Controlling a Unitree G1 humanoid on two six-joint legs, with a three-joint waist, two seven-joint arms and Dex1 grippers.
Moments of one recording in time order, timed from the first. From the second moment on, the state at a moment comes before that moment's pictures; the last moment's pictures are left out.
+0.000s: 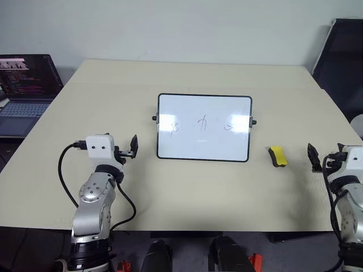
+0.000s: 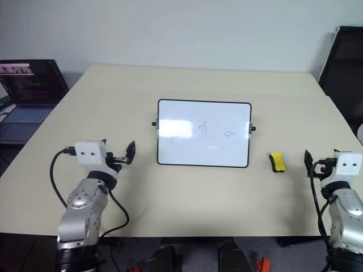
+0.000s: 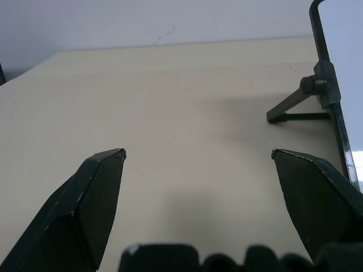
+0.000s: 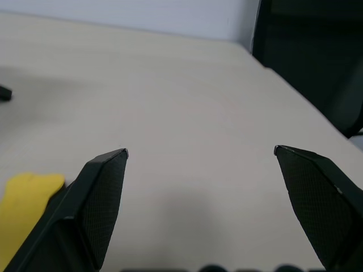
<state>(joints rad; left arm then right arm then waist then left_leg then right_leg) -0.13 0.29 0.22 -0.19 -0.17 0.29 -0.13 -0.02 -0.49 -0.45 0.00 0.31 0.17 0.31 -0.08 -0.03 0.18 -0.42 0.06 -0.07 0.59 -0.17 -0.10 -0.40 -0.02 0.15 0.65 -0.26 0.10</state>
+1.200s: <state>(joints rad) -0.72 0.61 -0.16 0.02 -0.47 0.36 -1.32 -0.14 -0.48 -0.34 -0.57 0.57 1.02 0.08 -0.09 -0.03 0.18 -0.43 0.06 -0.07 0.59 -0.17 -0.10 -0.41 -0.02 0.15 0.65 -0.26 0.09</state>
